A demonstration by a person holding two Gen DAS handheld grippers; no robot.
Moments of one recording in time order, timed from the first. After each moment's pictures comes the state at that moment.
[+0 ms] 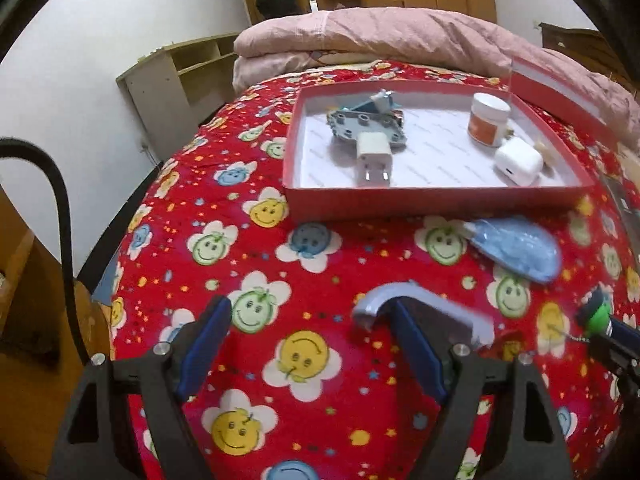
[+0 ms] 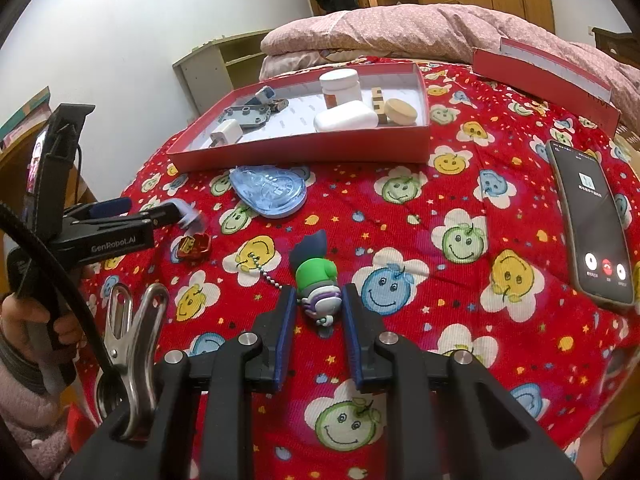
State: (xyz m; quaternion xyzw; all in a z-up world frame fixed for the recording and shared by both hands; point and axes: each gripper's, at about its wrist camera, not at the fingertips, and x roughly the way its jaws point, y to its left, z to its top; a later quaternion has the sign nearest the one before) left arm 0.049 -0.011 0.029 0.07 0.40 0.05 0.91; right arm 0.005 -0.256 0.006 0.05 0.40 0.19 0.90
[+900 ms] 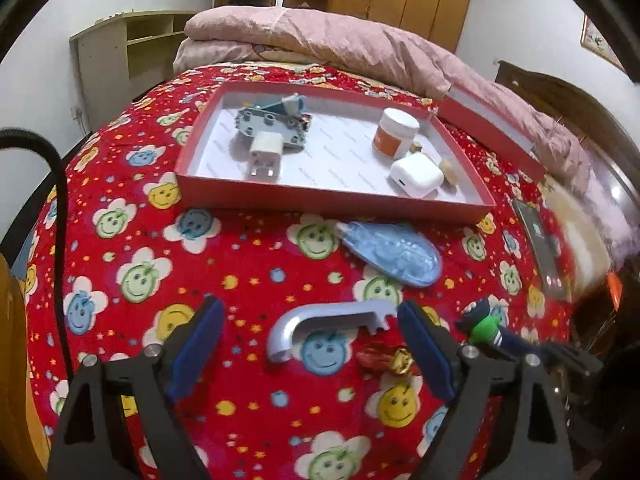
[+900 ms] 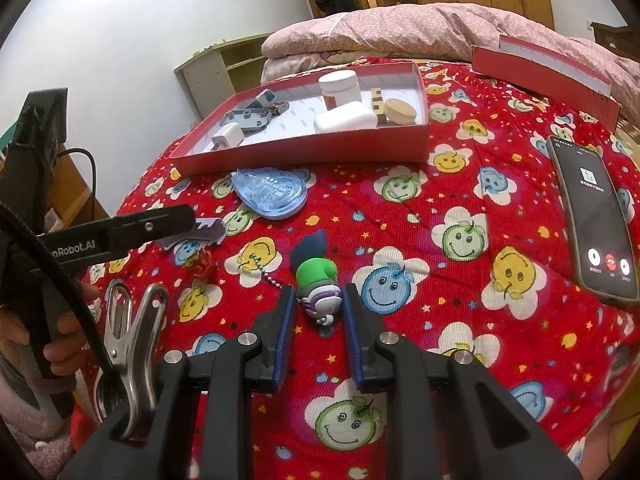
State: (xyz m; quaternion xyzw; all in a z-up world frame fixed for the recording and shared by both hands) left arm 0.037 -0.041 0.038 -0.04 0.42 -0.08 0.90; right arm 0.004 -0.260 0.005 0.06 0.40 0.19 0.89
